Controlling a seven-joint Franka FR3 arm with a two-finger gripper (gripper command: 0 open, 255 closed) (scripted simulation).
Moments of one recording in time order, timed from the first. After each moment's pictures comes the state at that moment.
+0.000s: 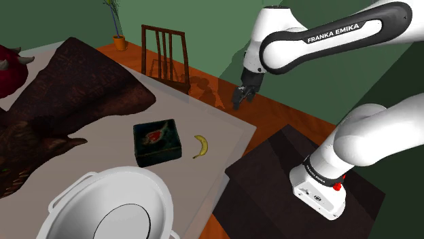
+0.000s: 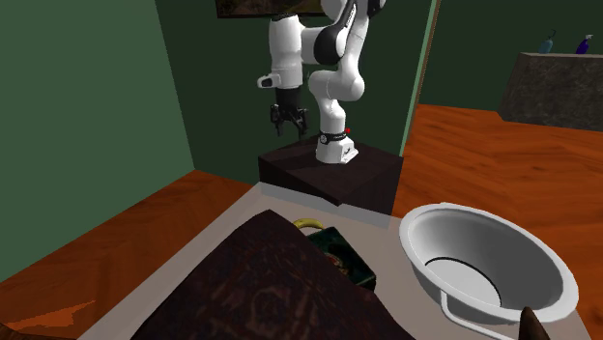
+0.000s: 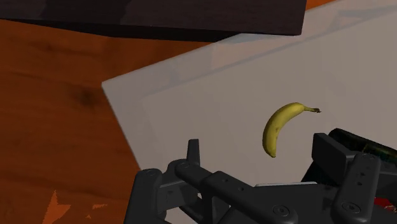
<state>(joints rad) 0.09 -0.51 0.21 -2.69 0.18 2.19 0.06</state>
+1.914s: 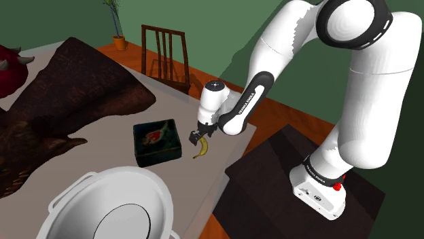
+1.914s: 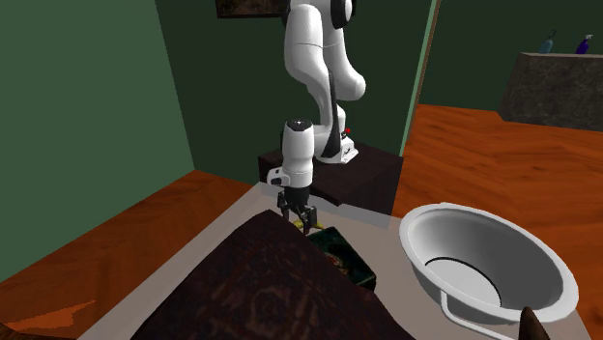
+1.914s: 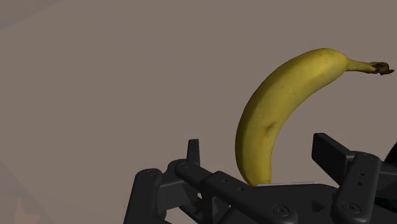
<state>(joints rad) 0.25 0.44 0.18 -2.42 -0.37 2.92 0.74</state>
